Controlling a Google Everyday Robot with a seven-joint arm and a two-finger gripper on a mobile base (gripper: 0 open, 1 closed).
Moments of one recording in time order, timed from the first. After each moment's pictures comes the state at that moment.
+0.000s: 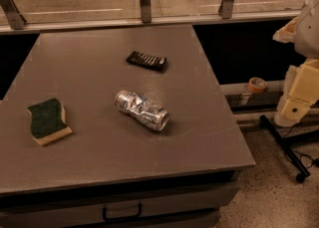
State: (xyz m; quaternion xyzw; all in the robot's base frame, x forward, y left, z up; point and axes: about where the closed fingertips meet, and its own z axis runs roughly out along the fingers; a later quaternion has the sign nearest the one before) arm 0.438 -0.217 0.977 -0.60 0.78 -0.03 0.16
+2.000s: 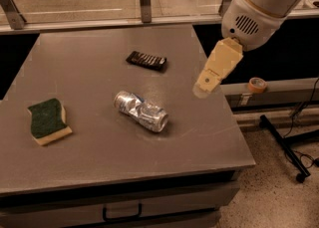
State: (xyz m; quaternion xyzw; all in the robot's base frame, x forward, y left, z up) arm 0.489 -0.124 0.956 -0.47 0.87 0.07 0.14
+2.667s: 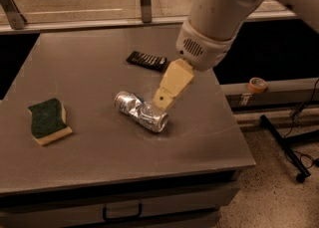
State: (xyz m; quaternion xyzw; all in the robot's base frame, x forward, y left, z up) arm 0.475 -0.055 0.920 -0.43 0.89 0.07 0.10
